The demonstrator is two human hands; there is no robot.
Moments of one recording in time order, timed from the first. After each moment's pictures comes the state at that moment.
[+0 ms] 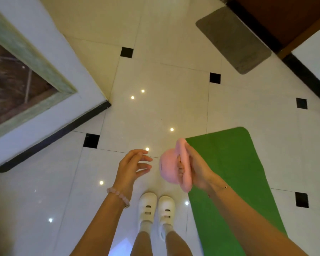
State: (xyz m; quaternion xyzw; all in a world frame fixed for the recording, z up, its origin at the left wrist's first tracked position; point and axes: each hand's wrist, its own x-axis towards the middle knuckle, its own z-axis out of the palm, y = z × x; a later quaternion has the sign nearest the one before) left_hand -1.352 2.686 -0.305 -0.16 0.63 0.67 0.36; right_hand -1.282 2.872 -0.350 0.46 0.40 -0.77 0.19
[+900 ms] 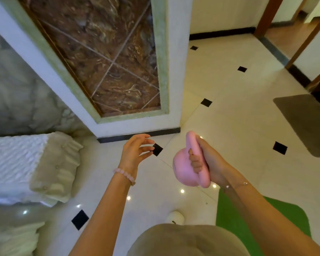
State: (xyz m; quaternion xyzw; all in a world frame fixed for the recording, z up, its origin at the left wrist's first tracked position) left_hand -1.260 2.516 -0.096 -0.23 0.61 0.75 0.05; right_hand -1.279 2.724 -0.122 0.23 0.50 -0.76 0.36
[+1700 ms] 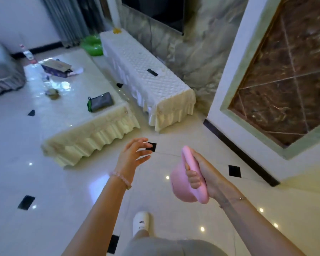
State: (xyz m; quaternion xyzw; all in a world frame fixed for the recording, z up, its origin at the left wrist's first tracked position) left_hand -0.921 2.492 -0.081 -0.50 0.39 0.68 -0.37; right_hand -1.103 2.592 -0.093 -0.08 0.57 -0.43 0.69
